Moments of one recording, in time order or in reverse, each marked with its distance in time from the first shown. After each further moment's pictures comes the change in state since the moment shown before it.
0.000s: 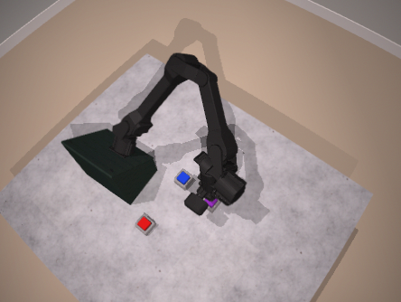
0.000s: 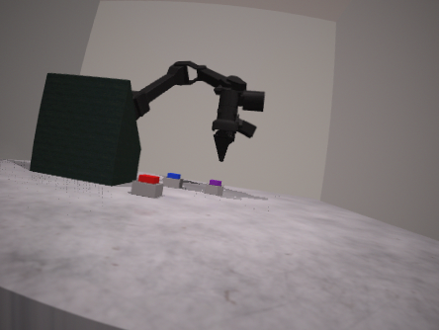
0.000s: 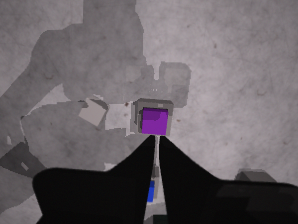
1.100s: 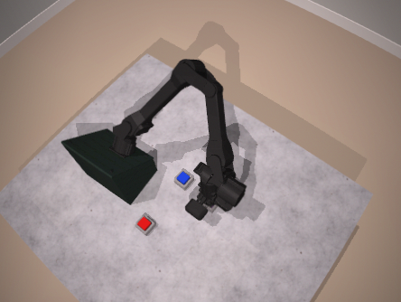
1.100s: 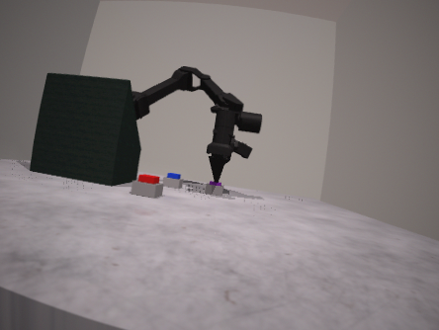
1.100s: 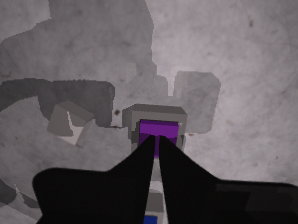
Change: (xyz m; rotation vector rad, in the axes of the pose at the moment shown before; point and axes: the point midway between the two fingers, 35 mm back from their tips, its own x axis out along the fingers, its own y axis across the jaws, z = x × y) arm 0.060 0.002 -0.006 0.005 0.016 0.007
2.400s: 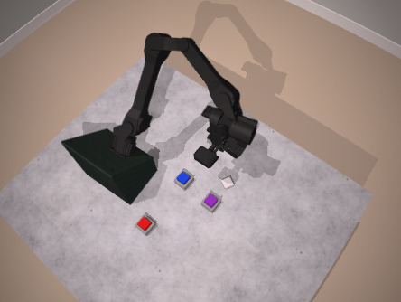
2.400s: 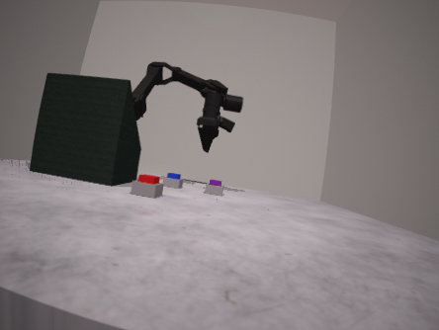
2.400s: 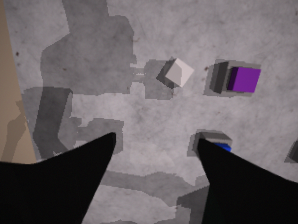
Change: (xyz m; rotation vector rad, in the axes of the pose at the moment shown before) arm -0.090 0.121 -0.057 -0.011 -0.004 0.006
